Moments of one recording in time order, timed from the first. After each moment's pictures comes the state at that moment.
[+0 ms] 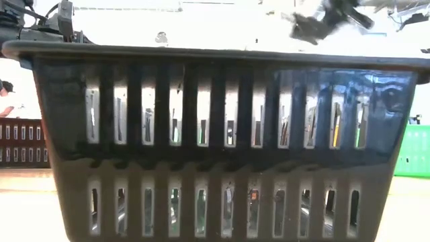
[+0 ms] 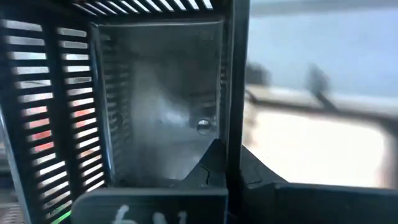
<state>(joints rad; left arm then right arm) 0.07 0.02 0.04 0.08 -0.43 -0.45 -0.40 0.99 1.27 -0.90 0.40 0.74</state>
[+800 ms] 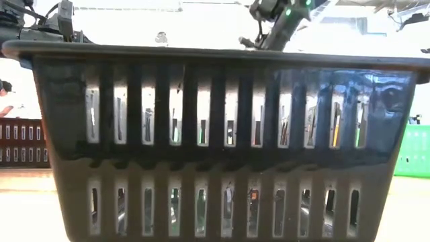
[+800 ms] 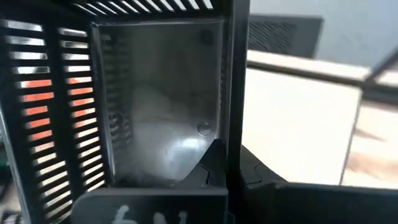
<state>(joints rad) 0.07 0.02 0.04 0.08 -0.43 -0.46 -0.49 1.63 1.45 -0.67 0.16 0.79</state>
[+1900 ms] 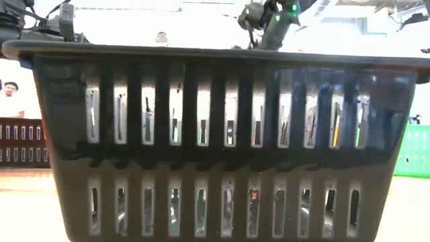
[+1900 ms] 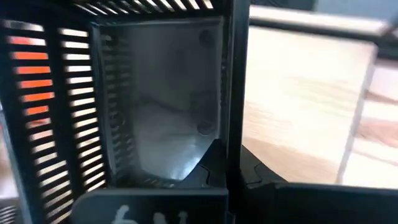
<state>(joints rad) 0.07 0.02 0.04 0.06 -0.45 -0.46 -0.46 1.74 1.56 -0.78 0.12 0.83</state>
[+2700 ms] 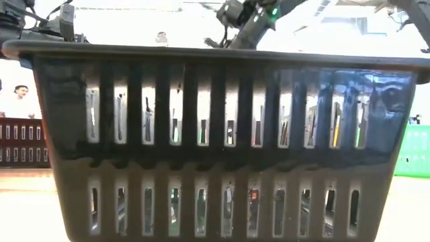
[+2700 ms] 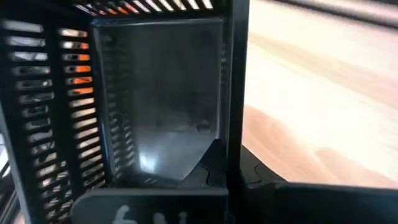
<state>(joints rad) 0.07 0.02 0.04 0.05 -0.45 -0.47 -0.39 1.92 1.70 -0.61 -0.02 0.75</state>
